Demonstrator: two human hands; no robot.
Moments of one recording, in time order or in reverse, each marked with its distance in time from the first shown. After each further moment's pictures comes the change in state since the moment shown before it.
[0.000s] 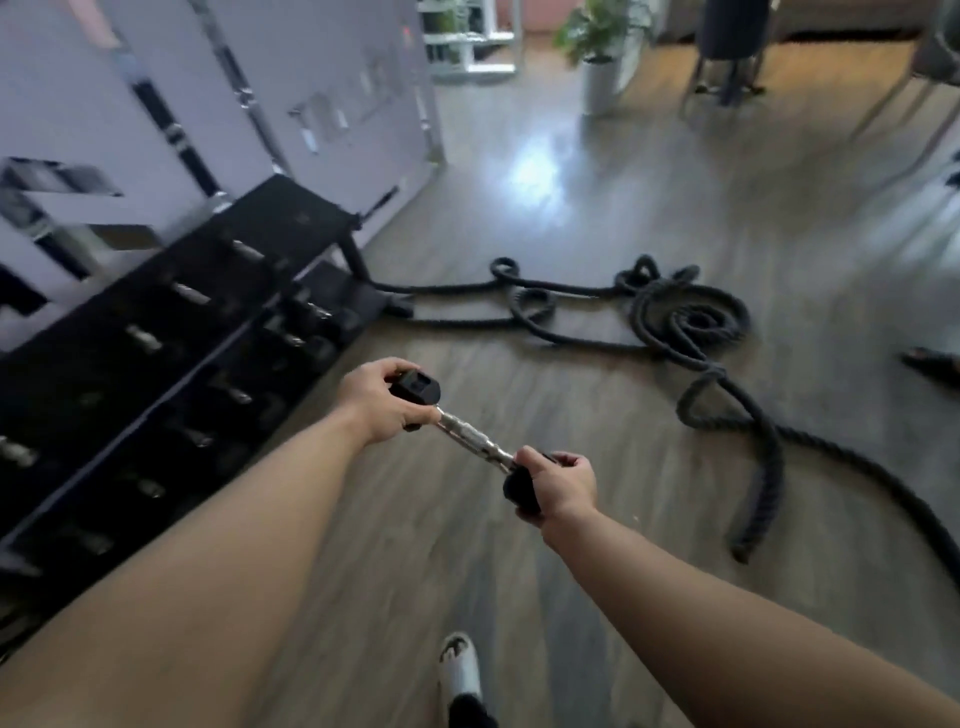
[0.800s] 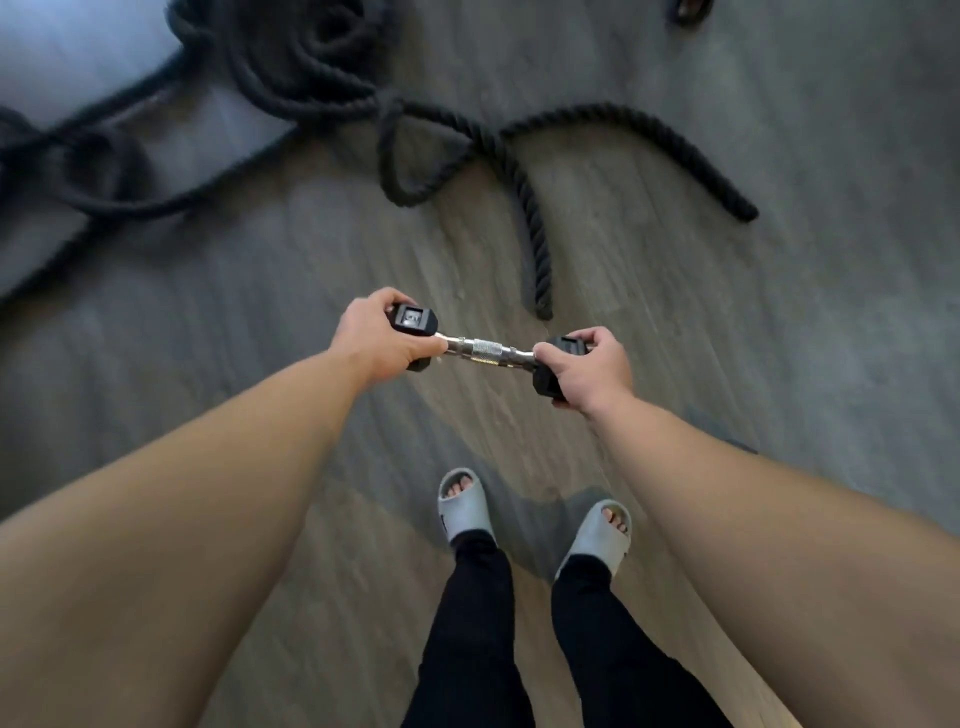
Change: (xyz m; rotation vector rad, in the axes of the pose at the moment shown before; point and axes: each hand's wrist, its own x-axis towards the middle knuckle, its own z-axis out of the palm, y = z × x) left_hand 0.197 0.081 0.615 0.373 -0.802 0.117; right_hand 0.356 0.043 -0.381 -0.002 0.659 0.204
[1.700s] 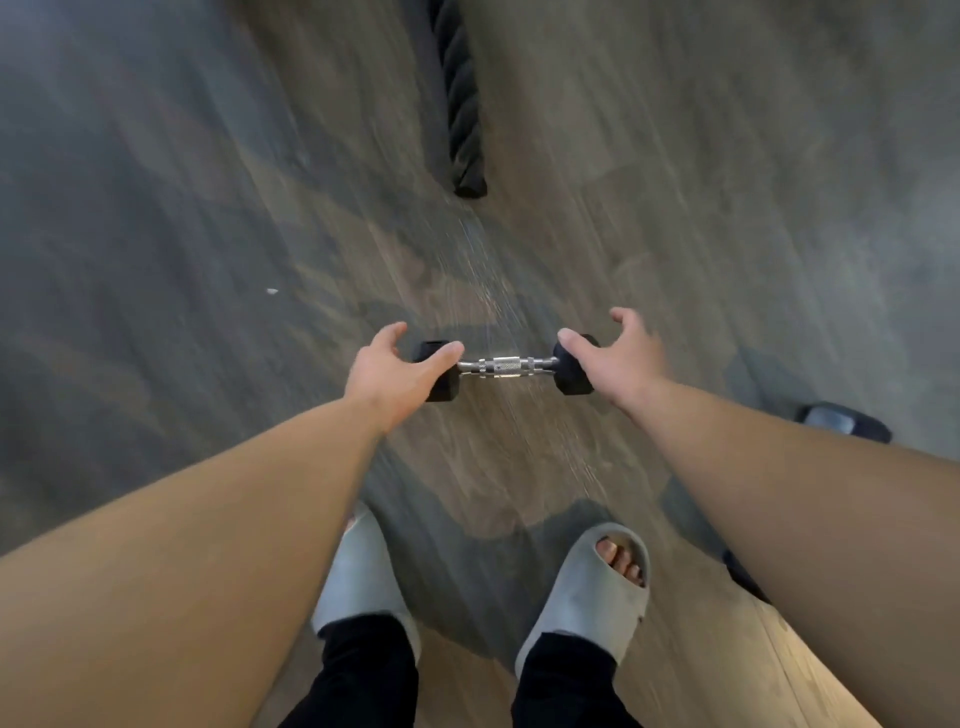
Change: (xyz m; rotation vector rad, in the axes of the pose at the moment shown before) left_hand 0.240 -0.235 0.414 0.083 -0.160 -0.199; right_hand 0.380 0.336 0.030 -0.356 0.033 0.100
